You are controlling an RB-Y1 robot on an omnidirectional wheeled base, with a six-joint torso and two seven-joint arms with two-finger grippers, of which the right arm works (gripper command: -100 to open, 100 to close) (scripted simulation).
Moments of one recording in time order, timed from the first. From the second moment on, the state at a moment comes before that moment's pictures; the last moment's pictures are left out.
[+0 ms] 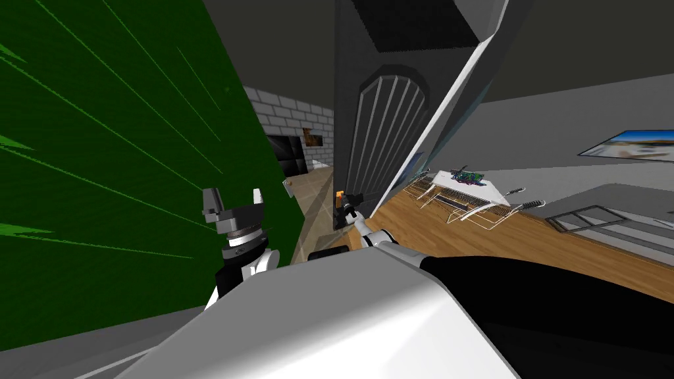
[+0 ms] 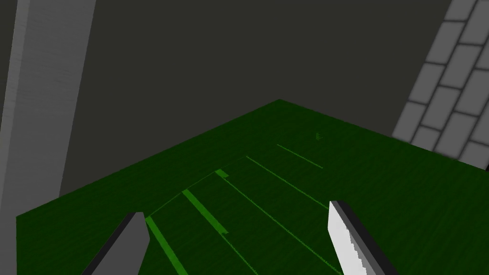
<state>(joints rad) -0.46 -0.09 -0.03 -0.62 0.15 -0.52 -0.24</state>
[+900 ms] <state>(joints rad) -0.38 -0.11 -0.18 -0.71 0.14 -0.48 -0.23</state>
